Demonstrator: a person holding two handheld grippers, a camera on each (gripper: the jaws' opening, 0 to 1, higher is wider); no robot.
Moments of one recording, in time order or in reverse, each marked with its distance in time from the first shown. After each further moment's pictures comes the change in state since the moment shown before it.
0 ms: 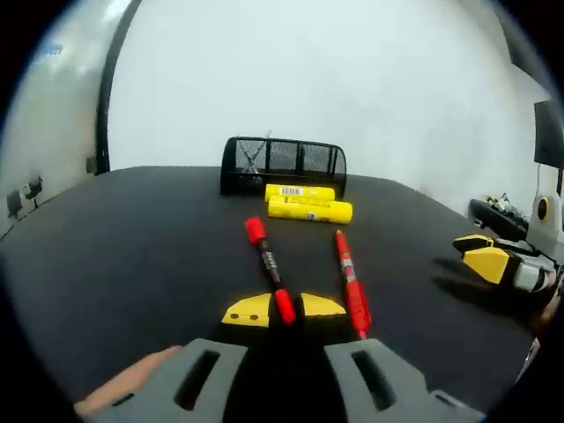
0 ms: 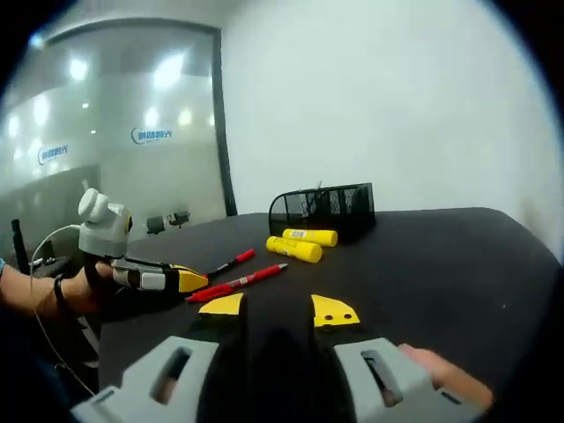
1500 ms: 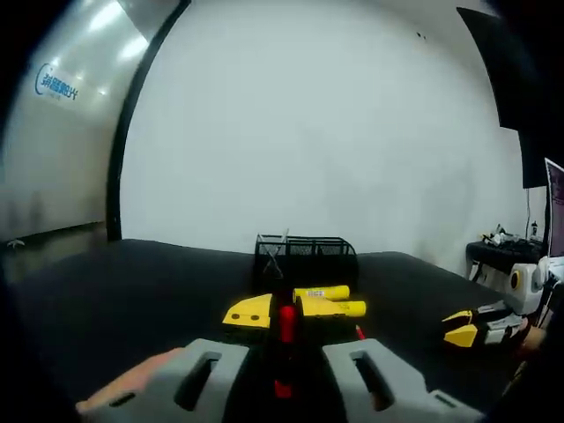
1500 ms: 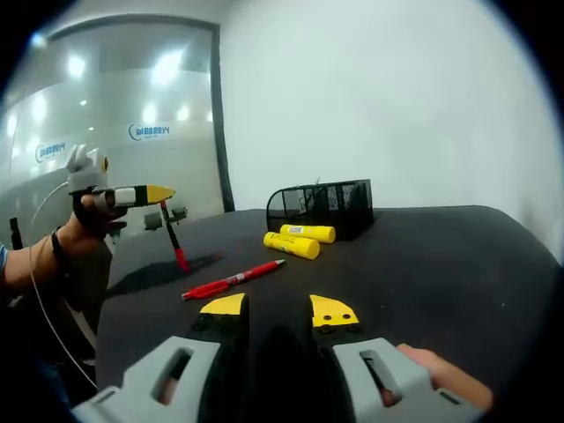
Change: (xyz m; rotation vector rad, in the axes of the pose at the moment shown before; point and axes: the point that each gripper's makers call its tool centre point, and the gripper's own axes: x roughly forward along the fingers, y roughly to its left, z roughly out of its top) left arm -0.042 0.050 0.119 0.031 -0.318 -0.026; right arm 0.001 -0.002 -0.004 -0.004 0.019 -0.012
